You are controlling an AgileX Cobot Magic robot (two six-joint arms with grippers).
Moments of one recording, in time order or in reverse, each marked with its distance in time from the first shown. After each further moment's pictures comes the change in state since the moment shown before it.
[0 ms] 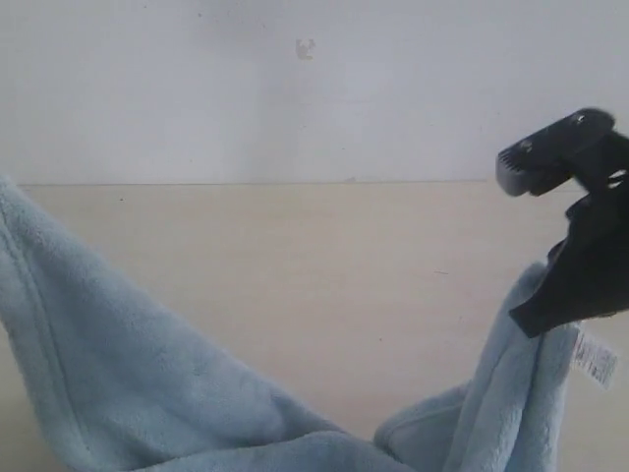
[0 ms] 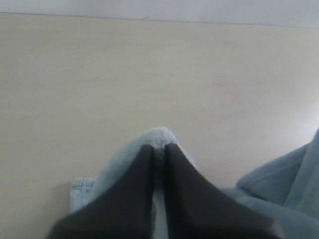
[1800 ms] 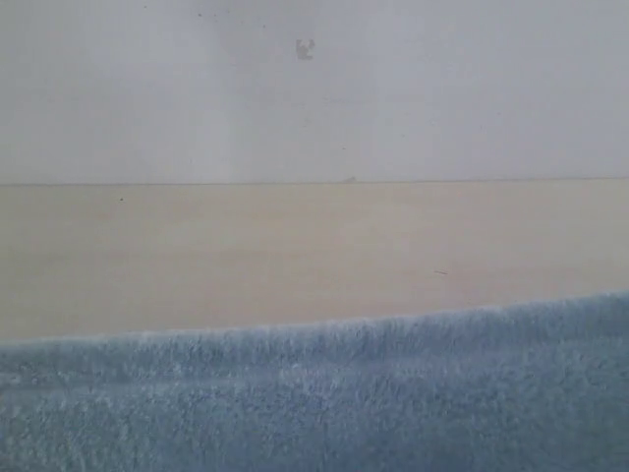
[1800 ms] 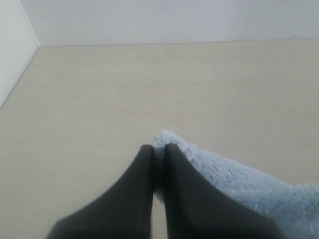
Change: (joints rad) left arm -0.192 -0.666 -0.108 0.936 0.290 -0.712; right arm -0.002 -0.973 -0.071 -0.509 0.439 0.313
